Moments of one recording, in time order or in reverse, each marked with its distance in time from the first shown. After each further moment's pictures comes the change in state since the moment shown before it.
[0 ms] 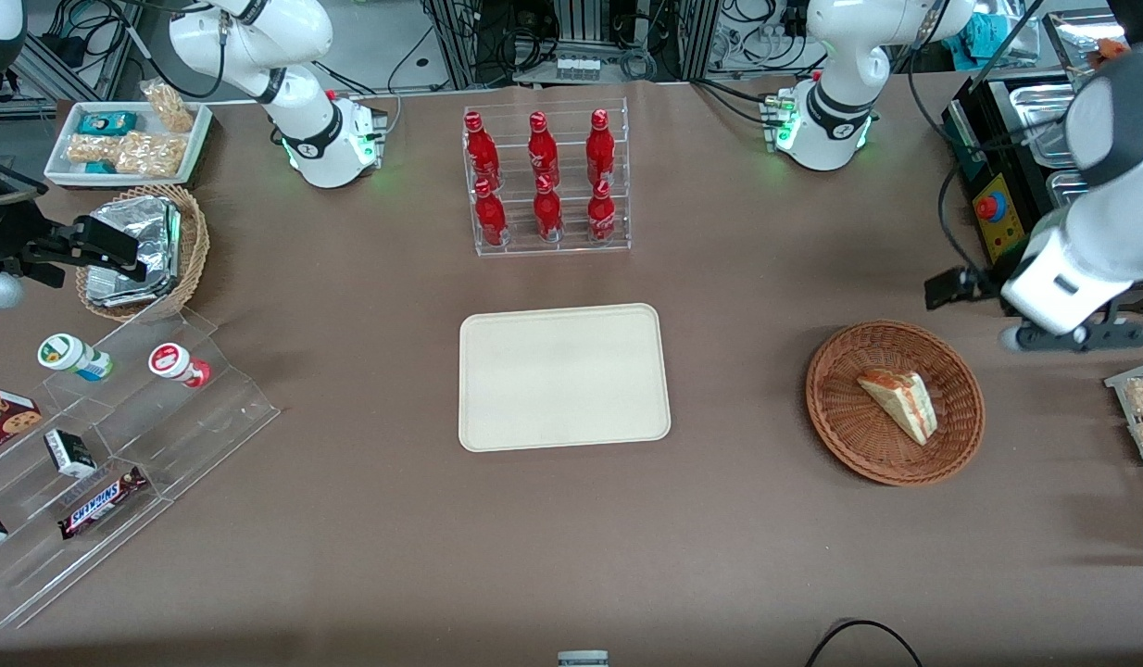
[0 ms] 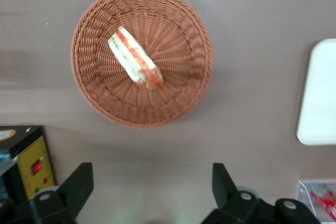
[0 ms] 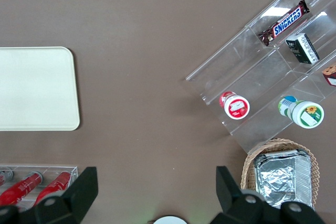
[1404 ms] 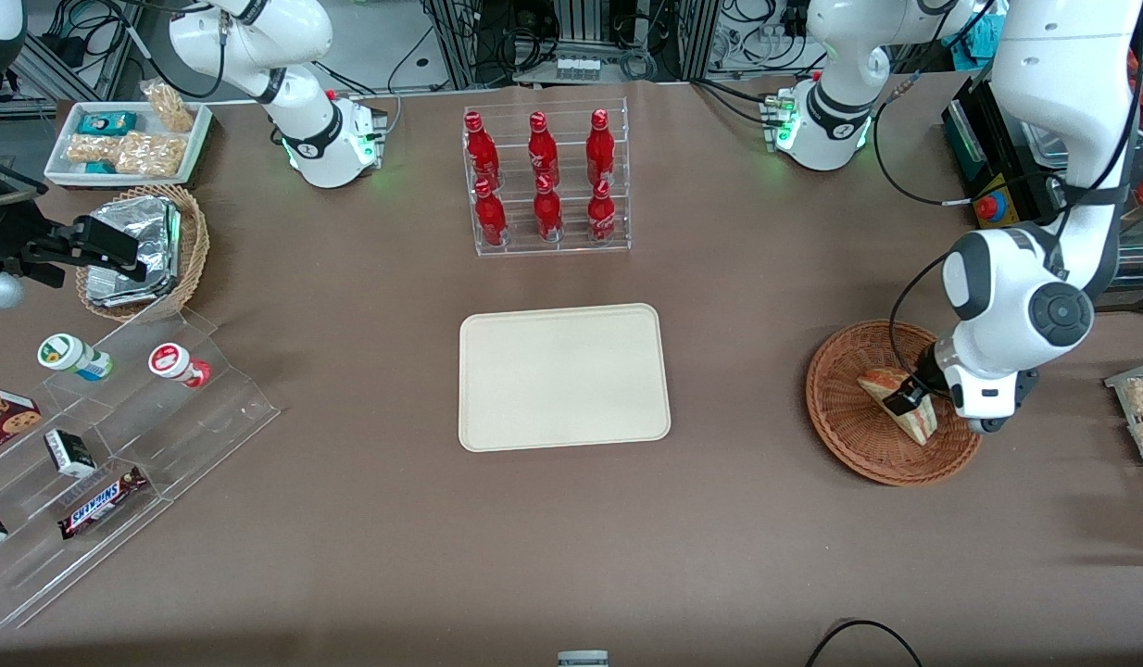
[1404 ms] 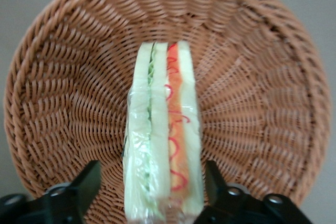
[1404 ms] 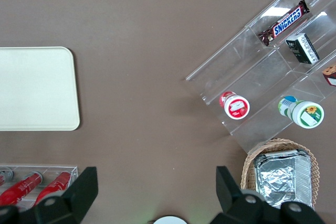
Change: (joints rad) arm 0.019 0.256 0.045 -0.324 -0.001 0.661 -0.696
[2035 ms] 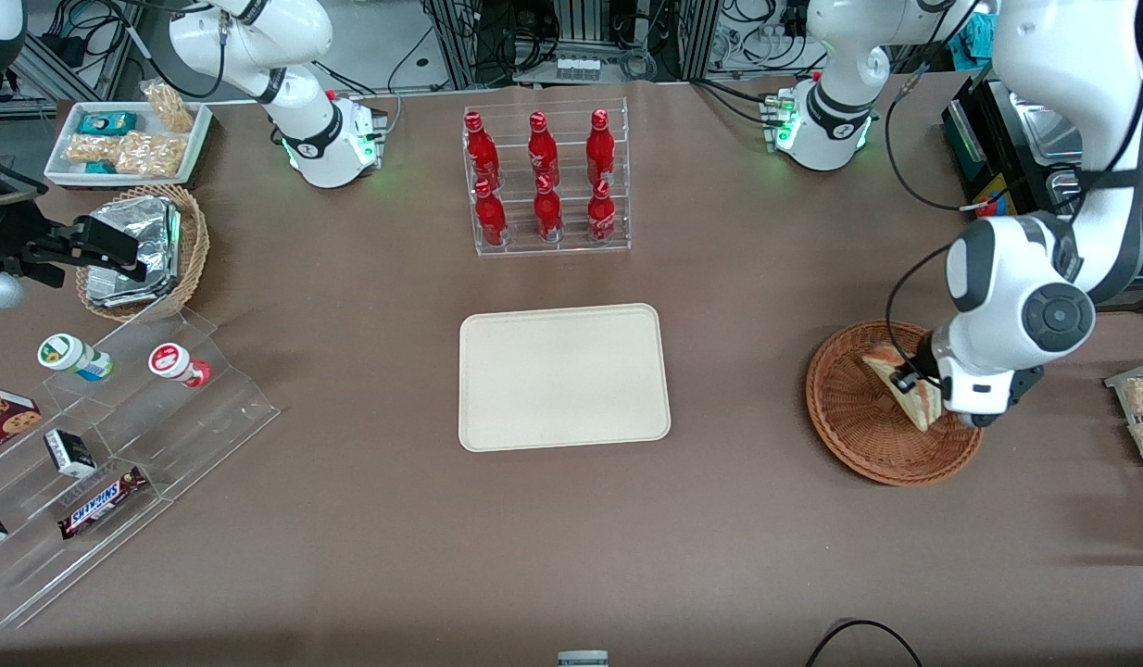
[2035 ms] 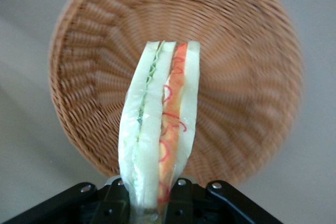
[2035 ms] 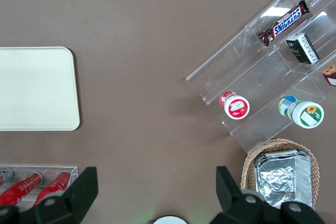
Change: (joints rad) arm -0.098 -0.099 -0.017 0.104 0.084 -0.301 0.081
